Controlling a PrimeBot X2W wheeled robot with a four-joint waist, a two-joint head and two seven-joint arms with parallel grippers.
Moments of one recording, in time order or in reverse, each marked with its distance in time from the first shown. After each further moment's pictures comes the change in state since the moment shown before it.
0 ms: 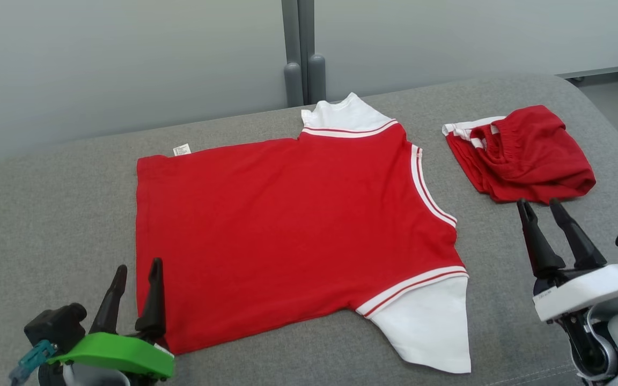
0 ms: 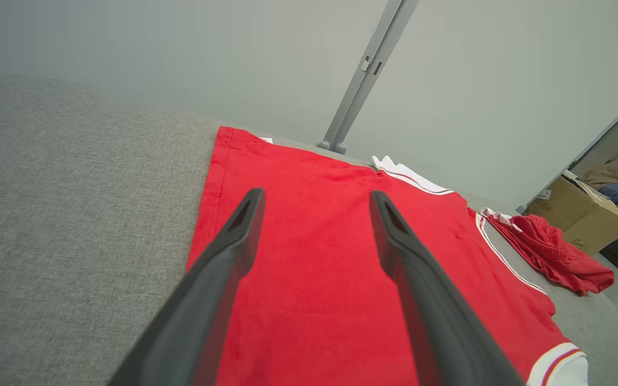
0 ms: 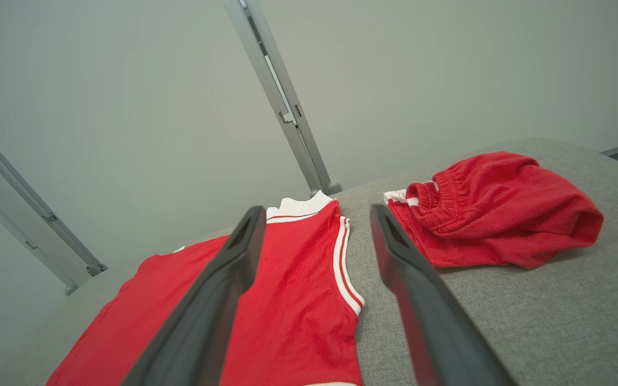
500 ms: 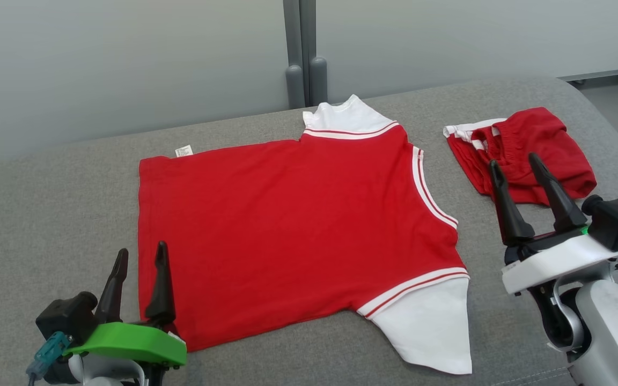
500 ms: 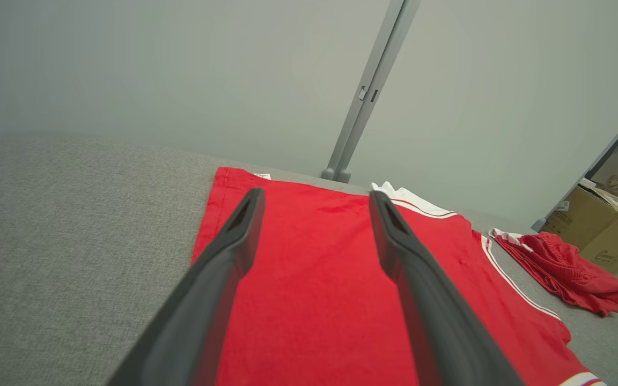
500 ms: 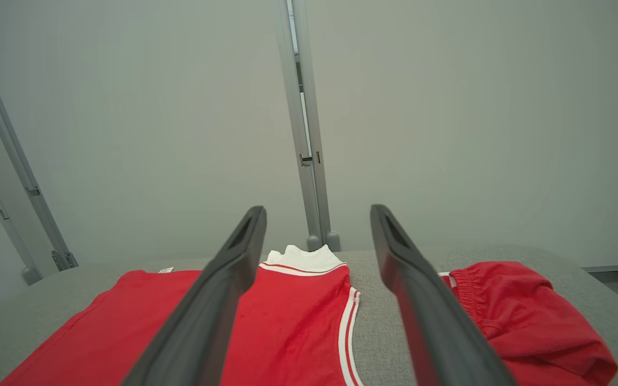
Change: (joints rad) left arm -0.016 -0.050 -0.003 -0.094 0.114 0.096 0.000; right arm -0.119 0.017 0.052 -0.087 -0.256 -0.114 -0.007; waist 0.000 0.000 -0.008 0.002
